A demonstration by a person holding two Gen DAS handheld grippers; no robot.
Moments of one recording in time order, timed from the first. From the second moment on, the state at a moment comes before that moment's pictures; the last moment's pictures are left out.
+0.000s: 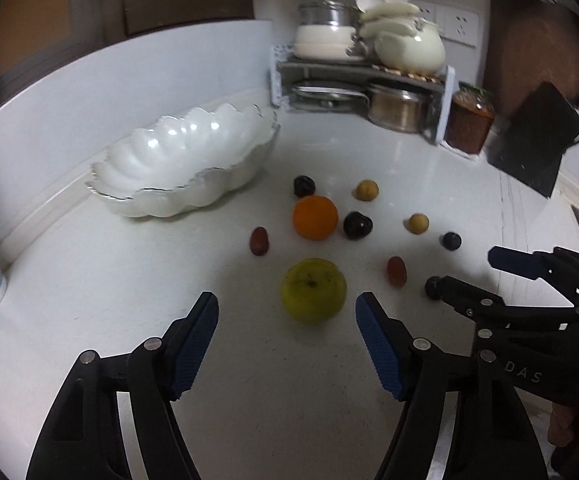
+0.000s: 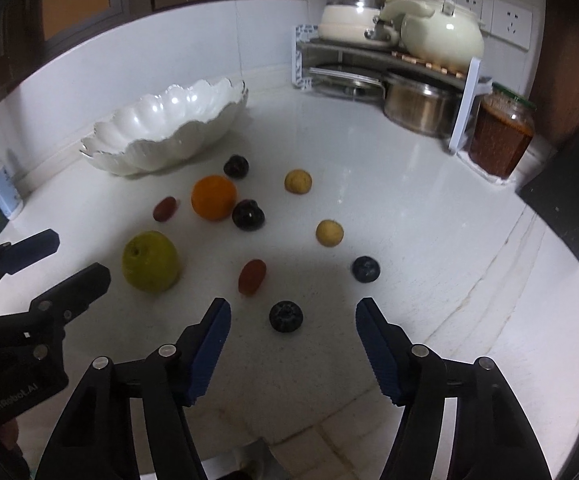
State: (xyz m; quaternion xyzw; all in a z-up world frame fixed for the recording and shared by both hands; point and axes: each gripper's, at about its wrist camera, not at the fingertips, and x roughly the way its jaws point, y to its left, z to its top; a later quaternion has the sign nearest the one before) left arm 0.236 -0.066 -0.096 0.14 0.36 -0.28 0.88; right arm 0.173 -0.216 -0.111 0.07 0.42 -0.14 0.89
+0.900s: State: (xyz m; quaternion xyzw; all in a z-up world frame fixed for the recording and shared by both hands) left arm 0.269 -0.099 -0.136 0.14 0.39 -0.34 0.85; right arm 0.192 -0.215 -0.145 0.07 0.44 -0.15 0.88
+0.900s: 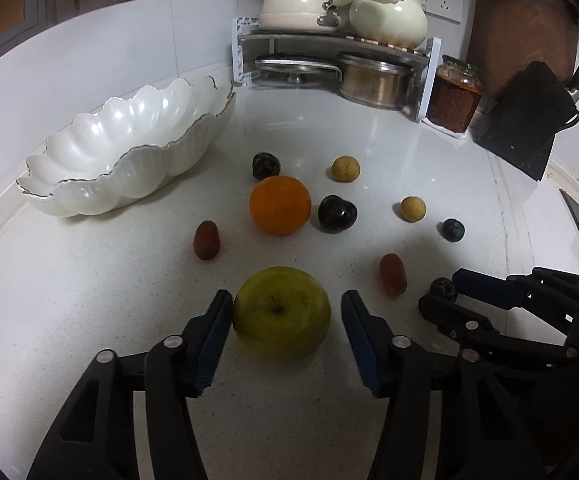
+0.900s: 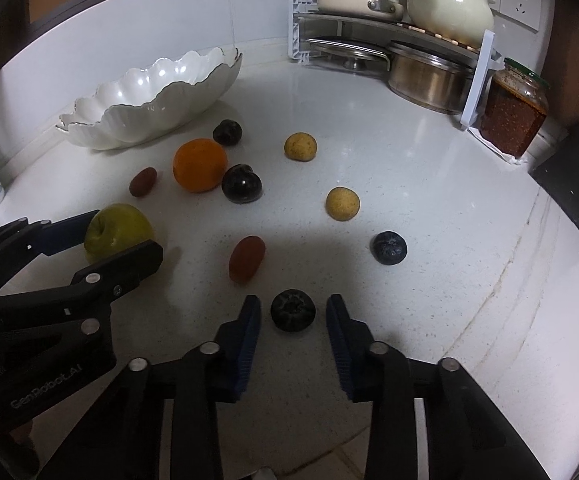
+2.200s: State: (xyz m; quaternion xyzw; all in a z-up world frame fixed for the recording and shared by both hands) left arm 0.274 -0.060 -0.045 0.10 0.32 -0.26 0.91; right arm 0.214 -0.196 -0.048 0.05 0.34 -0.09 0.93
